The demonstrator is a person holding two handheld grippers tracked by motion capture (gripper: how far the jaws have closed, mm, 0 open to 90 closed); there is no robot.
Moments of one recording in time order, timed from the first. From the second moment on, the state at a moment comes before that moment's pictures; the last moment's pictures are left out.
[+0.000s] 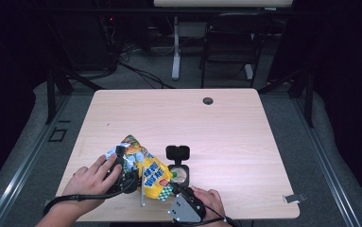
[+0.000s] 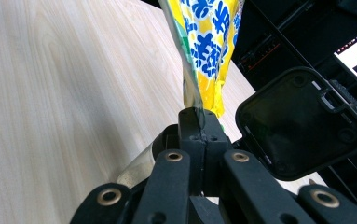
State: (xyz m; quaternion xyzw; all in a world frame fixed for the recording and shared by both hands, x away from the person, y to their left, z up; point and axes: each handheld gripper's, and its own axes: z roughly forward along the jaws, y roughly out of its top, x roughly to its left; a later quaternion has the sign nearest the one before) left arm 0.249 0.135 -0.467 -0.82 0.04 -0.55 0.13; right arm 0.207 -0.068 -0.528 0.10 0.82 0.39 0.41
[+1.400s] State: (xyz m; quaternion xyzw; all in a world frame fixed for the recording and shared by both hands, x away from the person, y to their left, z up) left arm 0.252 0.124 -0.459 -0.82 0.06 -0.55 0.15; right arm 0.205 -0.071 -0.530 0.11 0.82 0.40 0.40
